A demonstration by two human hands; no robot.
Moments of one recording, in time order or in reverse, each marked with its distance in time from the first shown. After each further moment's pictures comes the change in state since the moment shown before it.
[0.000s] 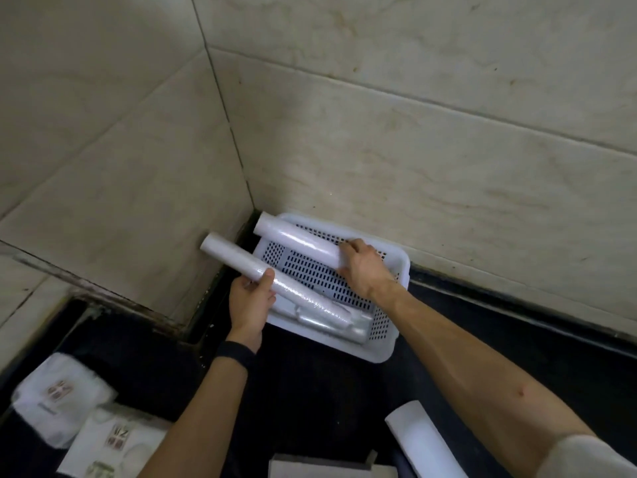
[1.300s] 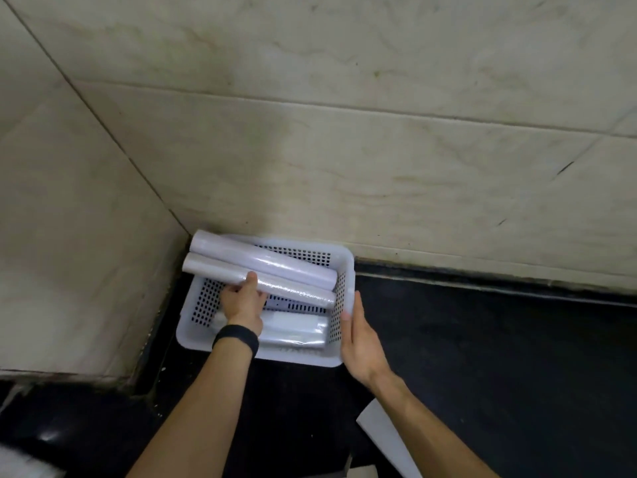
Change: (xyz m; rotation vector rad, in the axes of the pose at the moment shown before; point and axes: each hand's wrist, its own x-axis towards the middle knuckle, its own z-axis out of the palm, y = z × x) left_hand 0.025 -0.015 0.097 -0.131 0.112 -0.208; right_hand -0.137 0.036 0.065 0.853 0.268 0.308
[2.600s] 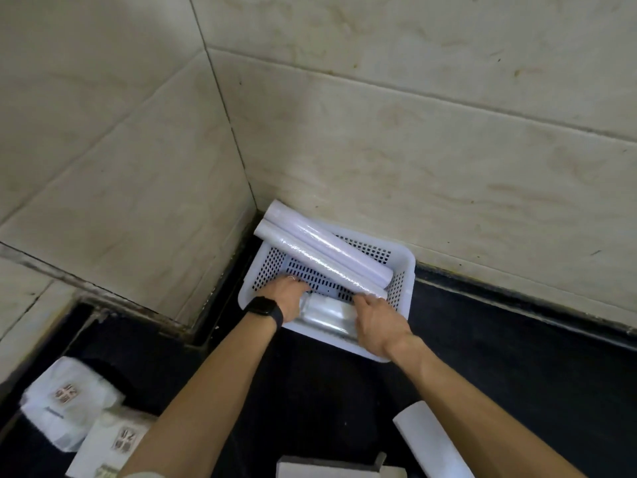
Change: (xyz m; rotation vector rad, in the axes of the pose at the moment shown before) left_hand 0.024 0.024 -0.068 1.862 -0.584 0.646; right_hand 0.038 -0.059 0.030 -0.940 -0.409 -0.140
